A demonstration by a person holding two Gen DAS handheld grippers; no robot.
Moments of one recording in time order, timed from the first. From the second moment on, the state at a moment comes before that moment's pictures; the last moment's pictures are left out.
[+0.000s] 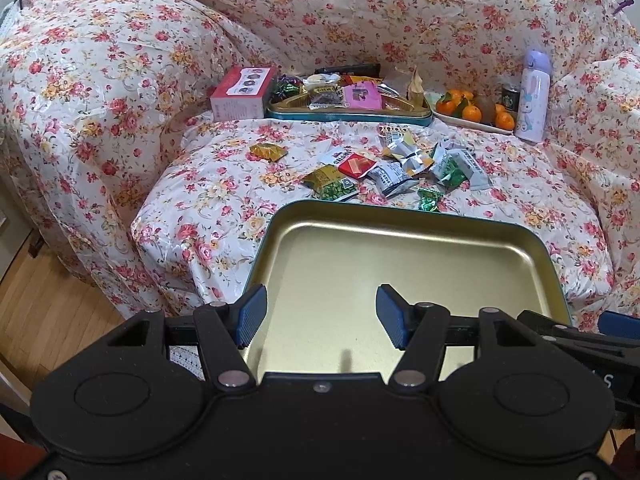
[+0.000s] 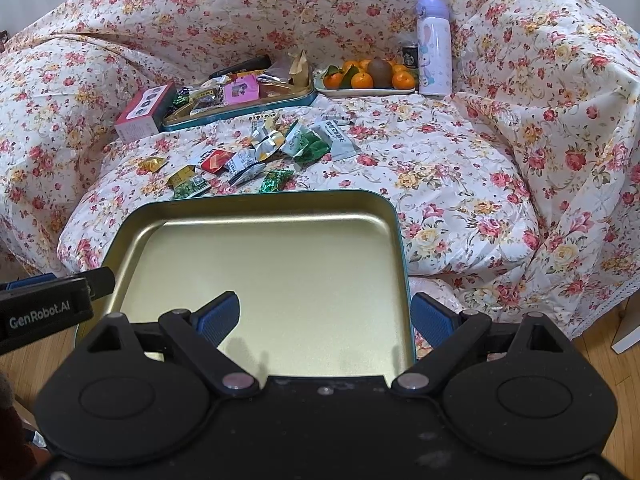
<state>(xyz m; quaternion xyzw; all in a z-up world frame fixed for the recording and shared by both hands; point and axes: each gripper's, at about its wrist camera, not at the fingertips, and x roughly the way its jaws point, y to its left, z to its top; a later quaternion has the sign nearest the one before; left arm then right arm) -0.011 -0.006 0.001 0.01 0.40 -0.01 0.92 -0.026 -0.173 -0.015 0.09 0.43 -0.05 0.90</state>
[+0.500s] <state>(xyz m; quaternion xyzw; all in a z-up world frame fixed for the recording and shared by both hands) -0.010 -0.007 -0.003 0.01 0.42 -0.02 0.91 -0.026 -0.171 -0.017 0.08 0.43 -0.05 0.90</state>
